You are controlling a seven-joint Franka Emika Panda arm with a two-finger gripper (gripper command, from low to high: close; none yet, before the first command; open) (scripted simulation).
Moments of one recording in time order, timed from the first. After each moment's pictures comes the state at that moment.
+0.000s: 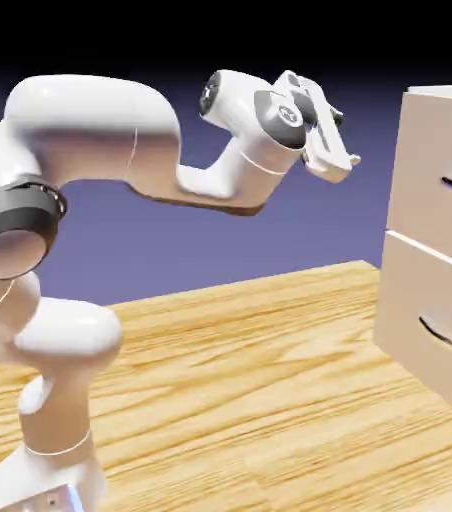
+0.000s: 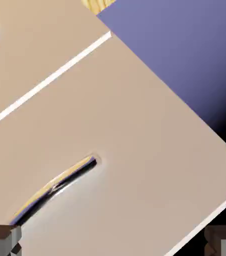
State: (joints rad) arm 1.06 -0.70 -0.94 -2.21 -1.62 2.87 -0.73
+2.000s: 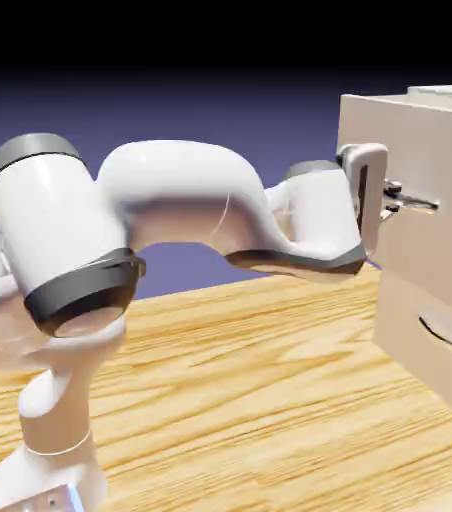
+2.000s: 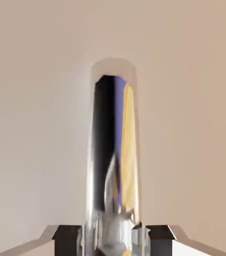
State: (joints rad) arm 1.24 -0.84 -1.20 -2.28 -2.82 2.66 -1.84
